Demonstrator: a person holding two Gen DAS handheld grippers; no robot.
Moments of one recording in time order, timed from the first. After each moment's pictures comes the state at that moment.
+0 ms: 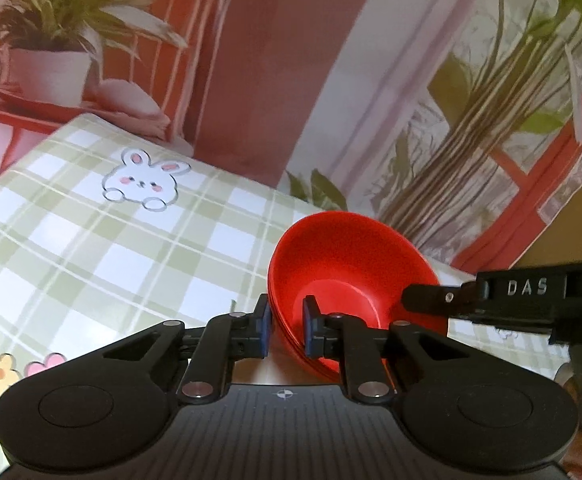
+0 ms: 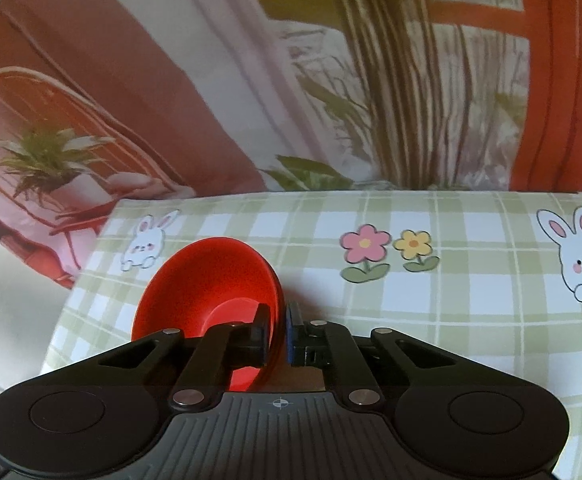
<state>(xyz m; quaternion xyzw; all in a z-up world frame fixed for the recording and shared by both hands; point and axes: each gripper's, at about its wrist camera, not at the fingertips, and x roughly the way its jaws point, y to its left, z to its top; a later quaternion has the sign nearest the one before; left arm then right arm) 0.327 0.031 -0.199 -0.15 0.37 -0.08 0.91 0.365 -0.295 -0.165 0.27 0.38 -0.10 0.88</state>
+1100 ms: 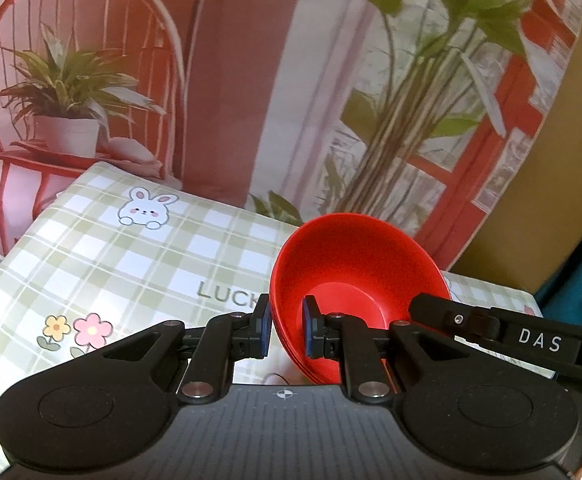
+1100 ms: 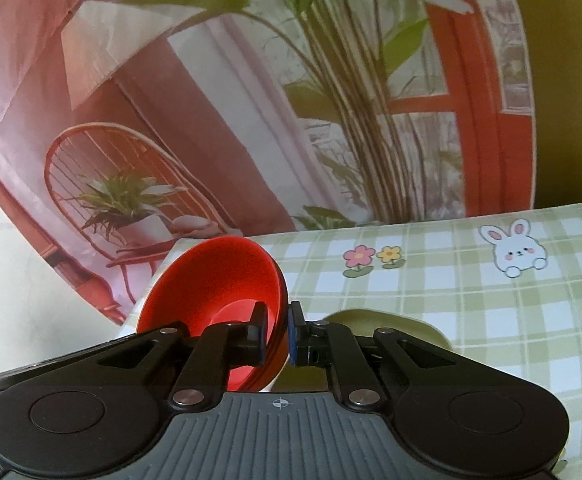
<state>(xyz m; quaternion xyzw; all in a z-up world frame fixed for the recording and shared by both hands) 0.233 -0.010 -0.119 -0.11 0.35 -0.07 0.93 0.220 -0.272 -0.103 0.26 0.27 -0.09 0.92</state>
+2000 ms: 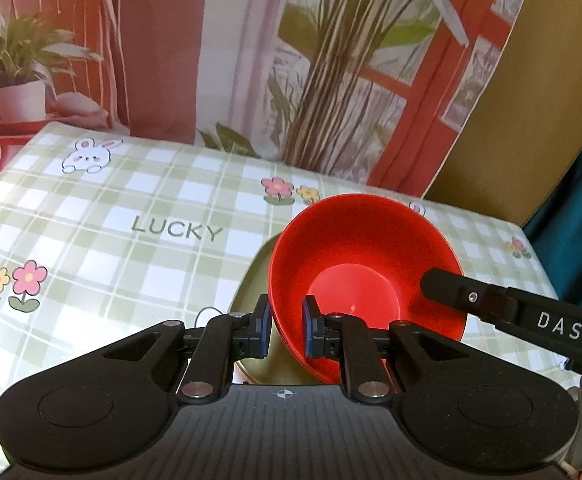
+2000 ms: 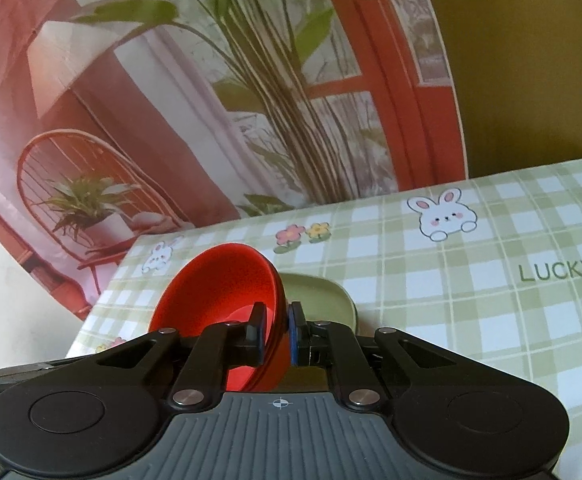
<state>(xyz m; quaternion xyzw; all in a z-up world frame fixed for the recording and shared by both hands) 0.226 -0.065 -0.159 -0.07 0.41 -0.11 0.90 0.168 -0.304 -0.142 0.28 0.27 -0.13 0.91</state>
